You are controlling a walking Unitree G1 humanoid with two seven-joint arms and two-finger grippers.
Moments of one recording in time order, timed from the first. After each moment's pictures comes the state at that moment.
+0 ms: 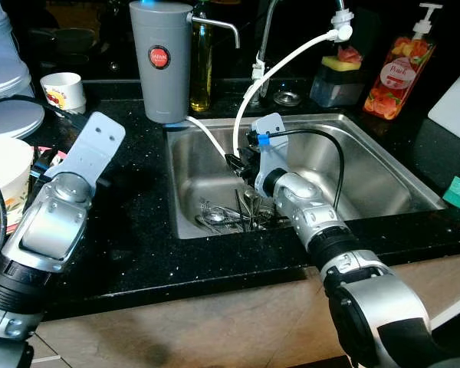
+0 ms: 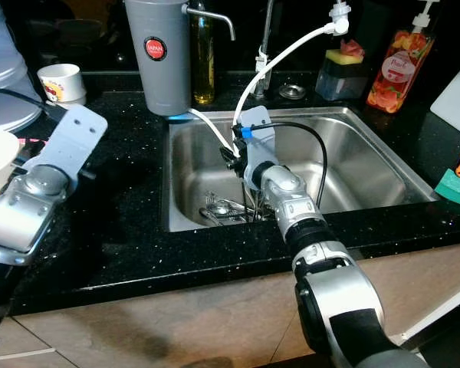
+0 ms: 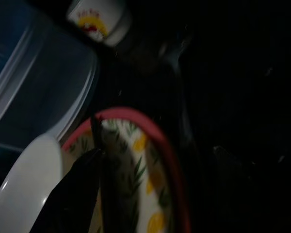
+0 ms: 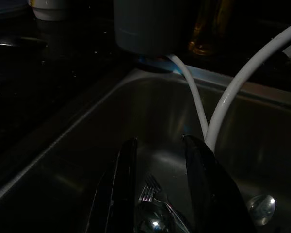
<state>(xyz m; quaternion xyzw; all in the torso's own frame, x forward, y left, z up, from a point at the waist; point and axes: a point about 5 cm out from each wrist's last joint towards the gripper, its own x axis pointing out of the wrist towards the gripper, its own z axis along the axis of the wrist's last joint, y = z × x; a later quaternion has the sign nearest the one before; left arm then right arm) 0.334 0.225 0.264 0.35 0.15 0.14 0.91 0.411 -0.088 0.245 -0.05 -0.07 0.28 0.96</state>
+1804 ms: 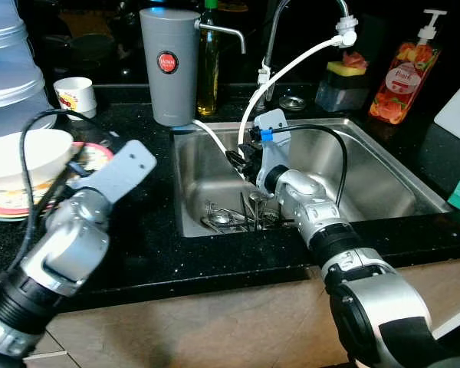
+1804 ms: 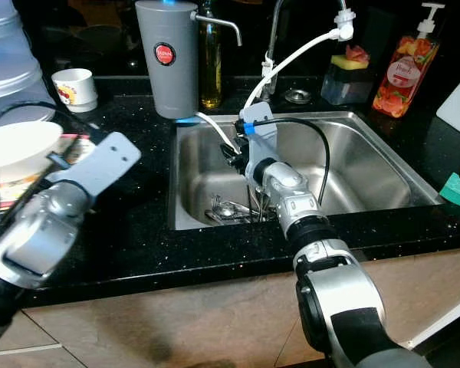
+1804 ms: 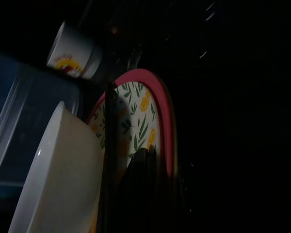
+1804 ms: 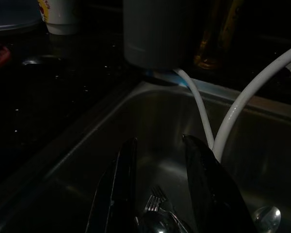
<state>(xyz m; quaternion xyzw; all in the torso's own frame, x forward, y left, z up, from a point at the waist) 0.326 0.178 0.242 0.42 0.15 0.03 0.89 0.412 -0.090 0.251 -0.05 -0.07 0.28 0.96</state>
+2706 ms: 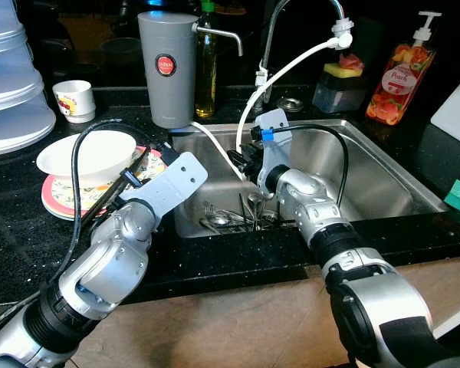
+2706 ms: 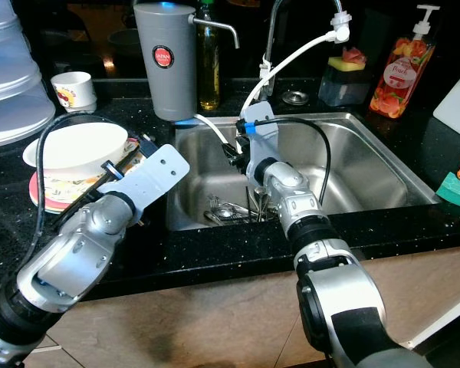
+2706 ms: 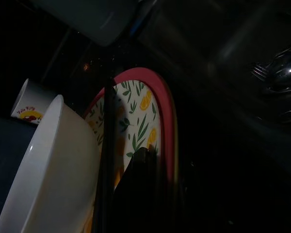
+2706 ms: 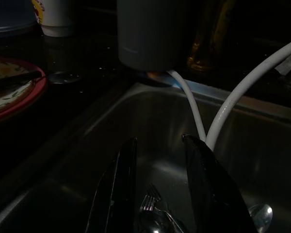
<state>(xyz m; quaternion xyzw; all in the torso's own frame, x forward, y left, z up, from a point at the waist) 0.310 0.130 0.239 0.41 0.12 -0.06 0.90 0.412 -0.092 0.251 -0.05 -0.07 0.27 0.96</state>
